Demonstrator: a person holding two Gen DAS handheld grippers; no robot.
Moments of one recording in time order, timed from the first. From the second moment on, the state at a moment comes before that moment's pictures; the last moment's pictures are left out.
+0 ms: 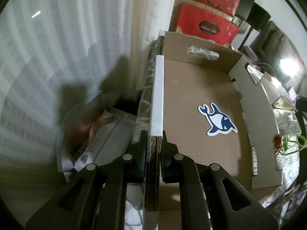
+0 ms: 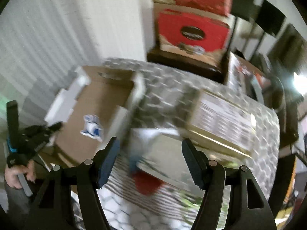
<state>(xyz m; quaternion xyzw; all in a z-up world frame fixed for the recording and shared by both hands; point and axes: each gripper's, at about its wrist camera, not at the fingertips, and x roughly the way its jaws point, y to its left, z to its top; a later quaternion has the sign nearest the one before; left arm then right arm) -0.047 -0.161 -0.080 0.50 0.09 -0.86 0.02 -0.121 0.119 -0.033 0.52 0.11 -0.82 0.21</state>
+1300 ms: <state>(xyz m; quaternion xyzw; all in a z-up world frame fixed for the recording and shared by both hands) -0.050 -0.160 -0.081 0.50 0.09 -0.86 0.03 -0.138 0.231 -0.044 0.57 0.04 -0.81 0.16</state>
